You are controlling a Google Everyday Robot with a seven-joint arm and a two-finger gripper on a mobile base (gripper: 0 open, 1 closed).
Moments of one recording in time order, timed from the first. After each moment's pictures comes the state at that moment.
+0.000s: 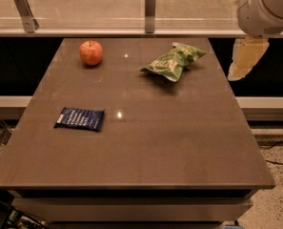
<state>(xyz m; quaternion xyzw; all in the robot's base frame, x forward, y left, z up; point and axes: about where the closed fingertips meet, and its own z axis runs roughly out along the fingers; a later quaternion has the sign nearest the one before) 0.552 -0.199 1.008 -0.68 0.64 -0.22 0.28</state>
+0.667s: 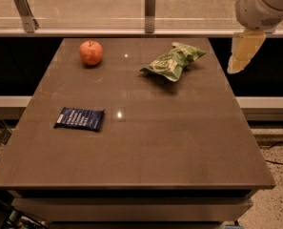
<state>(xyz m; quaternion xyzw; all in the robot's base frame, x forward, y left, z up) 0.580 -0.203 1.006 -0.69 0.63 -0.21 0.28</state>
